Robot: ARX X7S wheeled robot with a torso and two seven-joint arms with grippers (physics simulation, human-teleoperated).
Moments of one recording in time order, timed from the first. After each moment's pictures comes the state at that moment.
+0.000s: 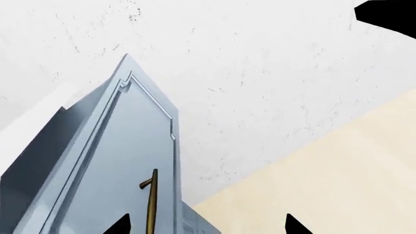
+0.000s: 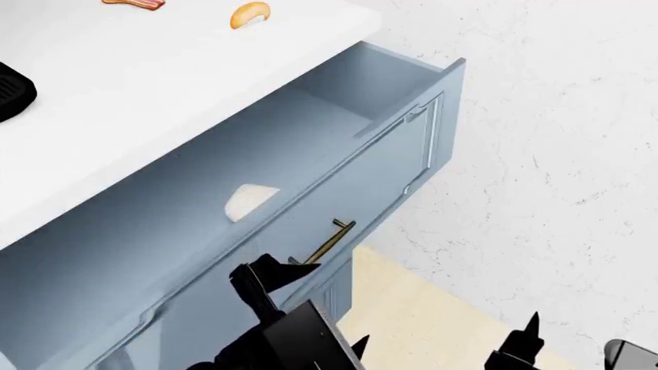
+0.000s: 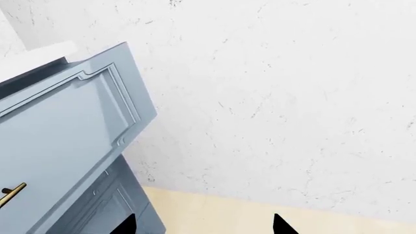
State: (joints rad) left arm -0.81 -0.07 1.03 -0.70 -0.14 -0.06 0.01; right arm 0.55 0.69 -1.08 0.49 1.35 -0.51 0.44
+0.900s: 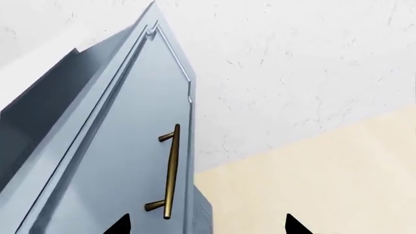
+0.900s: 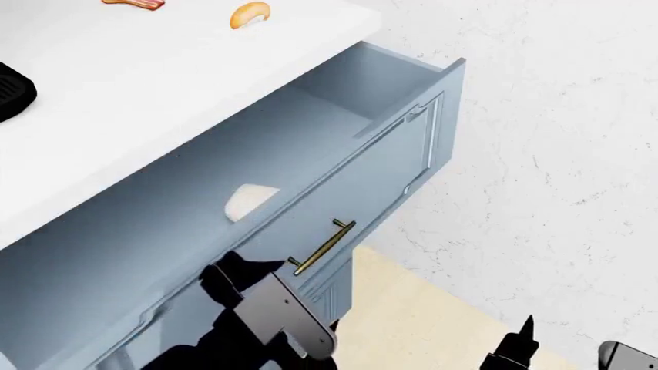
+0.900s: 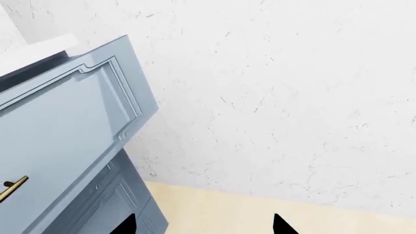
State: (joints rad) left arm -0.88 -0.01 1.03 -1.03 -0.32 0.08 0.03; right arm 0.55 0.67 -1.07 0.51 1.35 -0.49 0.42
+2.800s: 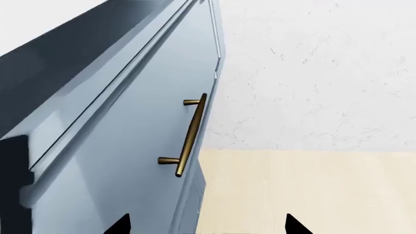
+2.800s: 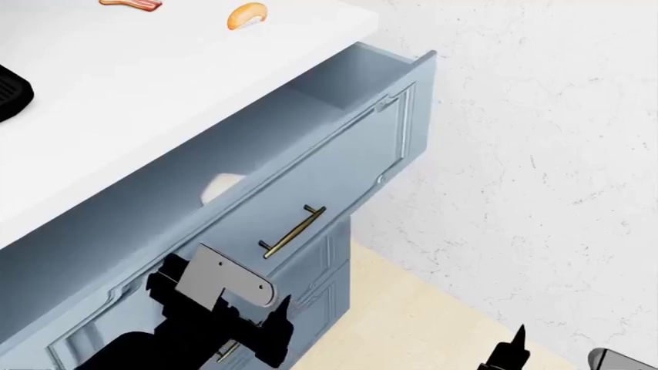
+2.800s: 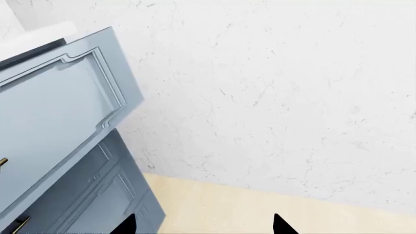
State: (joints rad) left arm -0.94 -0.01 0.99 -1.25 -0.61 0.12 0.08; right arm 0.53 0.66 -1.06 0.51 1.32 -0.47 0.43
